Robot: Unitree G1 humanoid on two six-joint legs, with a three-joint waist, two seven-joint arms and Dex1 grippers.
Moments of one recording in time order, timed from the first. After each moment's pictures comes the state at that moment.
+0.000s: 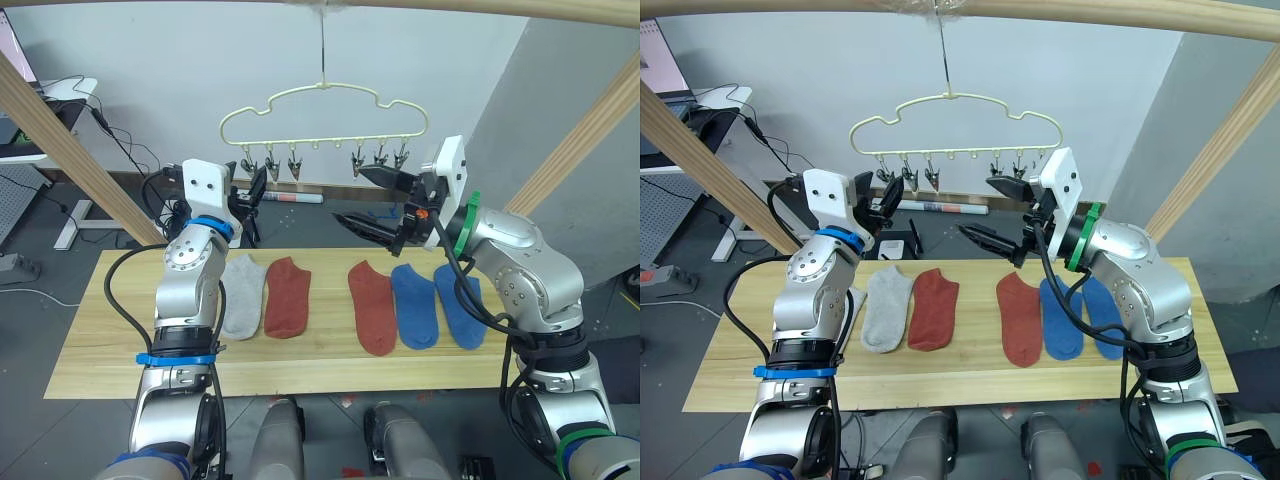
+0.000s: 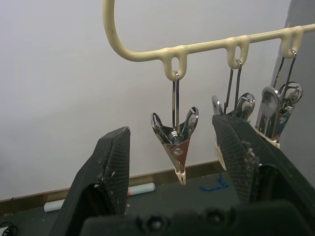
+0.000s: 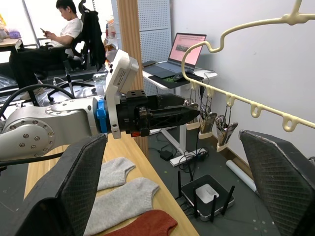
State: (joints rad) left arm -0.60 0.30 0.18 0.21 -0.27 0.17 -0.29; right arm -0.65 -0.37 0.06 -0.28 0.50 0.60 0.74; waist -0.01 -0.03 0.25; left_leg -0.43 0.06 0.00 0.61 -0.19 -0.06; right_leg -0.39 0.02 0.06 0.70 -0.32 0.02
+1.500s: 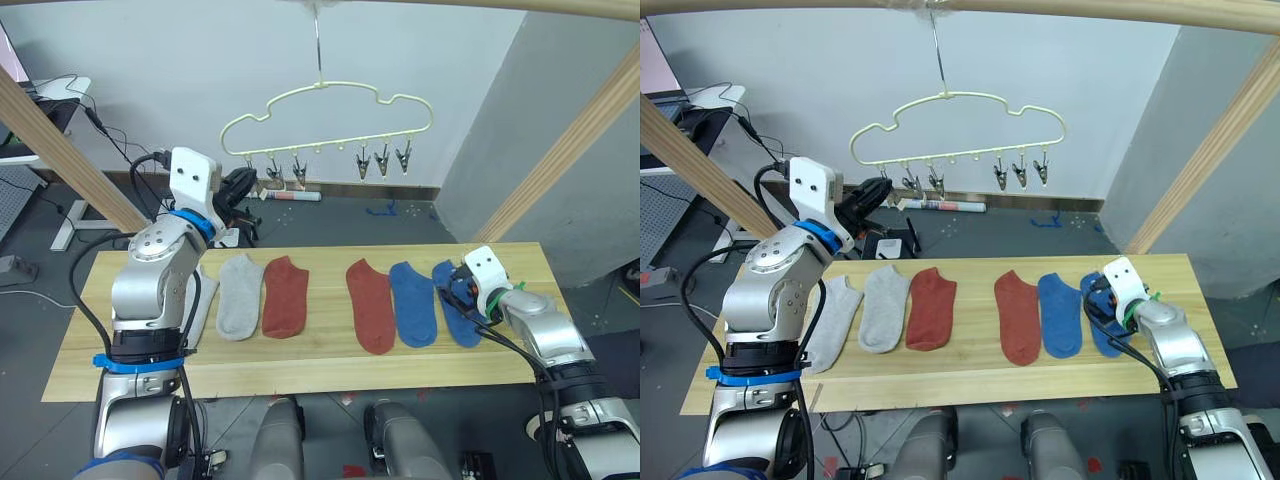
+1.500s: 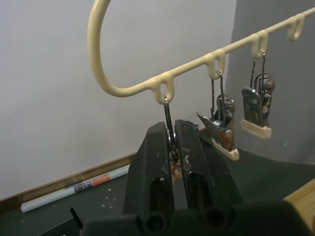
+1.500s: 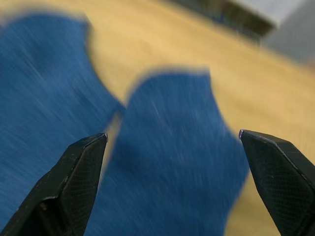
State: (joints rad) left arm -0.57 0.45 0.19 0.02 -0.34 0.46 -0.45; right arm -0.39 -0.54 0.10 0.31 0.05 0.54 0.42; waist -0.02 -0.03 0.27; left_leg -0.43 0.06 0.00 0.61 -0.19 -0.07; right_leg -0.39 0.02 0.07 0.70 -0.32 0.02
